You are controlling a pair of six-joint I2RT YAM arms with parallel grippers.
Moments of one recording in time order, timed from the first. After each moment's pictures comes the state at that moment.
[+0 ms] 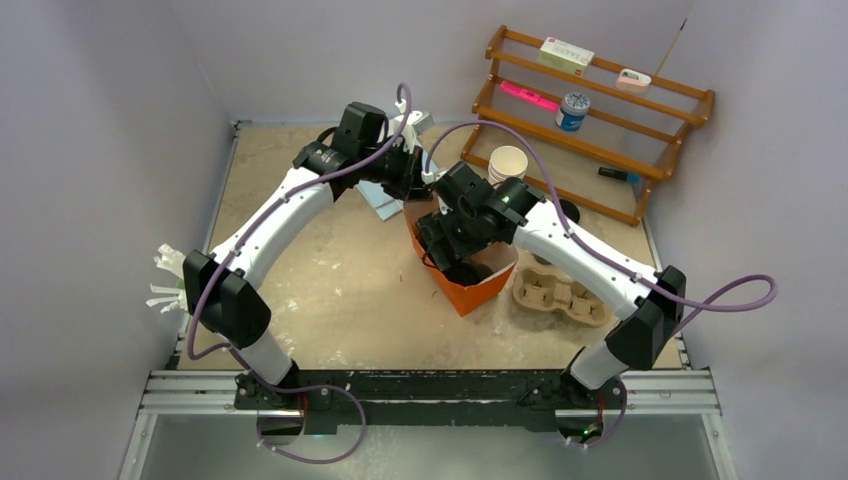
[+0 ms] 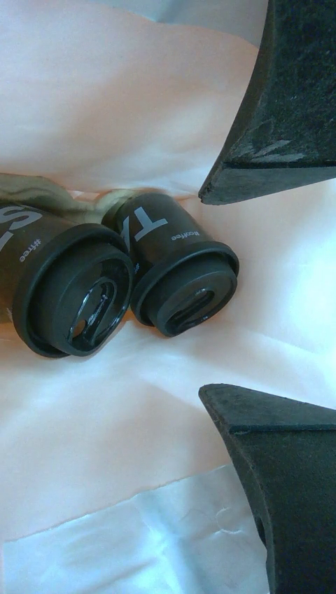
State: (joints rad) left arm -0.52 1.66 1.66 -0.68 0.57 -0.15; right arm 0.83 1.56 1.58 -1.12 0.10 0.29
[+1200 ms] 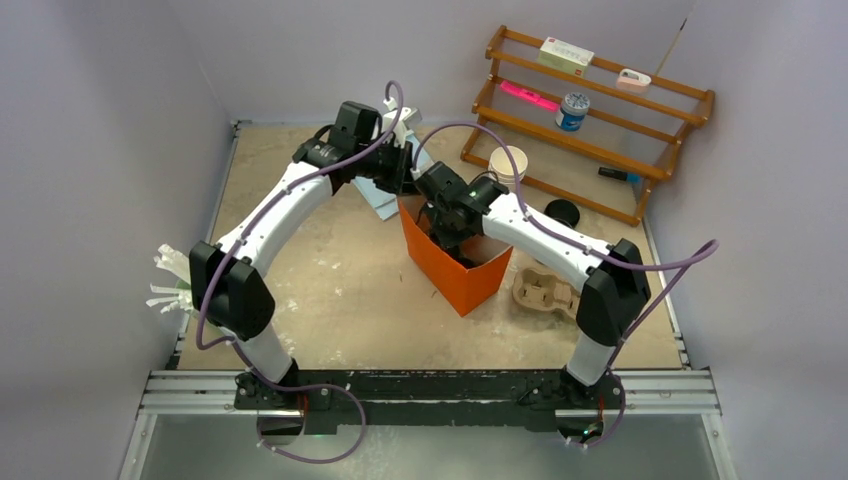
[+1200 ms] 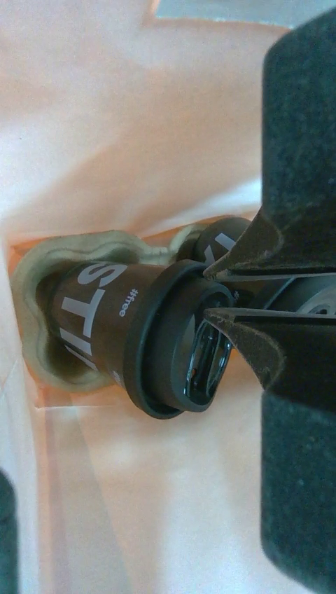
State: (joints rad) left arm -0.47 1.70 1.65 -0.67 0.54 -0.16; right arm 0.79 1.74 1.55 -0.93 0.22 0.25
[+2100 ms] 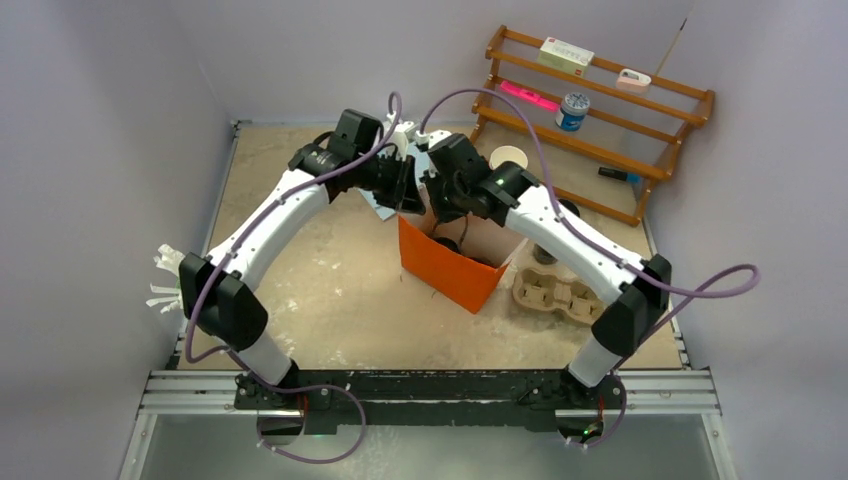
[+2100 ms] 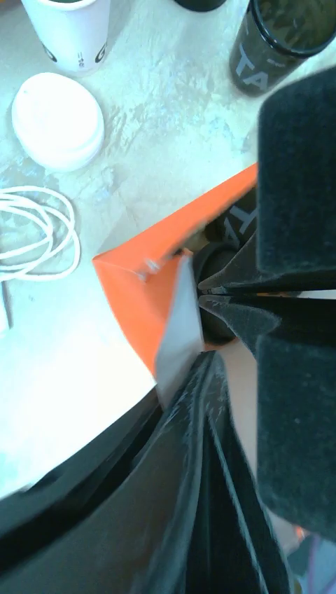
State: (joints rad) left arm -0.49 1.66 1.64 -0.77 0.59 -0.23; right arm 0.79 1.68 1.69 -0.87 0.15 0.26
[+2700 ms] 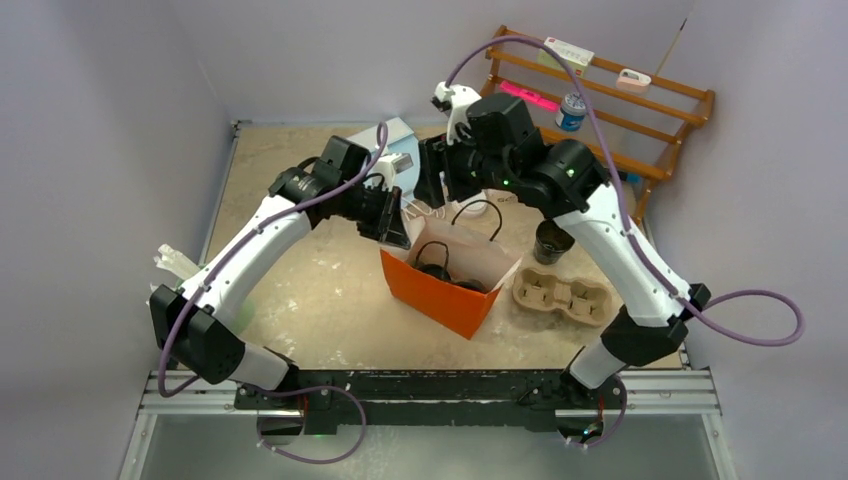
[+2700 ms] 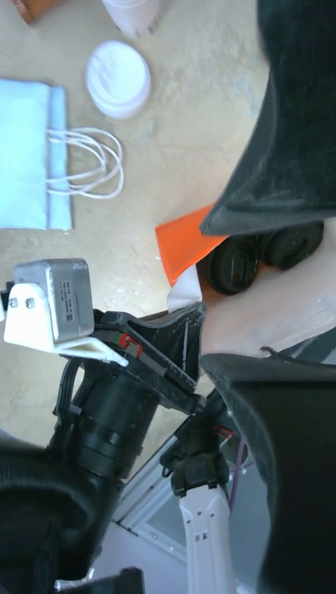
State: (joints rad) left arm -0.52 1.45 1.43 -0.90 0.63 -0.26; right arm 0.82 1.59 2.07 -1.10 -0.02 0.31
